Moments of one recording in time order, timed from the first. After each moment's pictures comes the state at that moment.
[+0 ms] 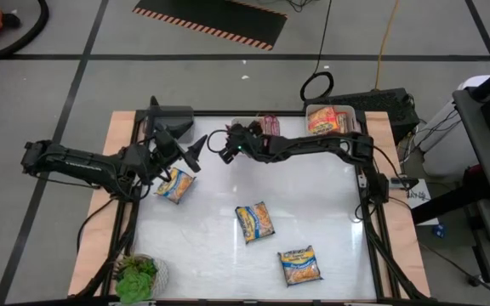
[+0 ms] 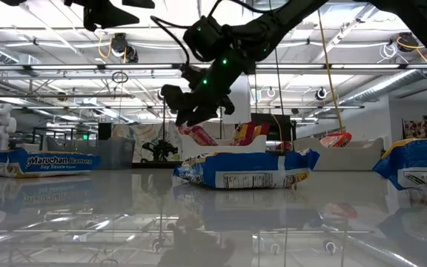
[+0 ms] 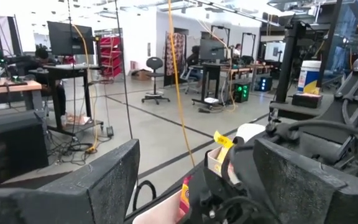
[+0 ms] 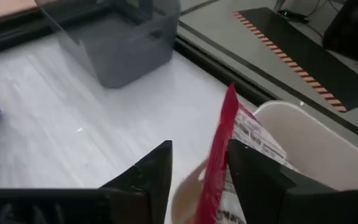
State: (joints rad) left arm -0.09 0.91 0.61 0.44 -0.81 0.05; right arm -0.21 2.08 1.48 -0.04 0.49 0.30
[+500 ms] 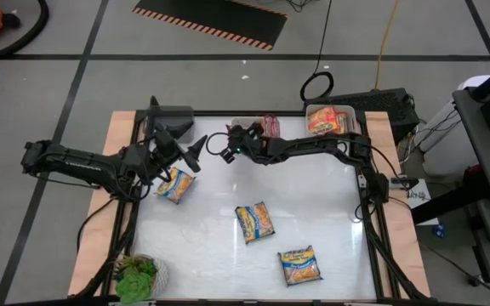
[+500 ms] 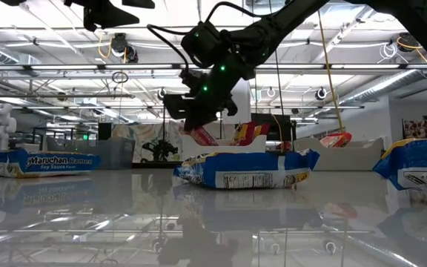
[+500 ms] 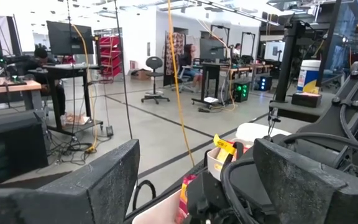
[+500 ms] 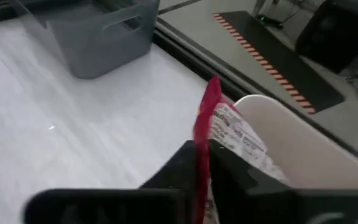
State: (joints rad) left arm -0.09 0.91 0.61 0.44 -0.81 0.05; right arm -0.21 2.10 1.48 -0.04 0.59 0.26
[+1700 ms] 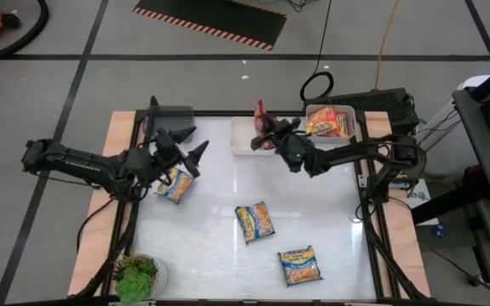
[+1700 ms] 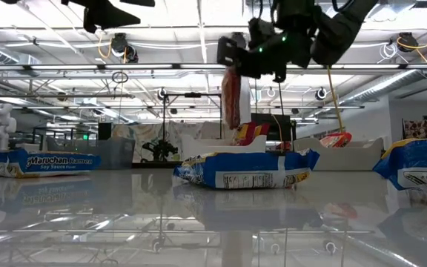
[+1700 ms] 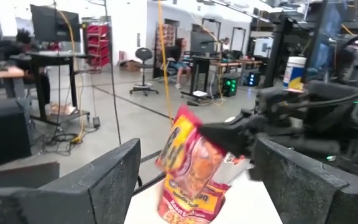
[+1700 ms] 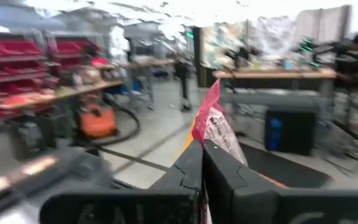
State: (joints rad) left arm -0.13 0.92 0.61 0.39 -0.81 -0.03; right arm -0.17 1.69 0.83 0.98 0.83 0.02
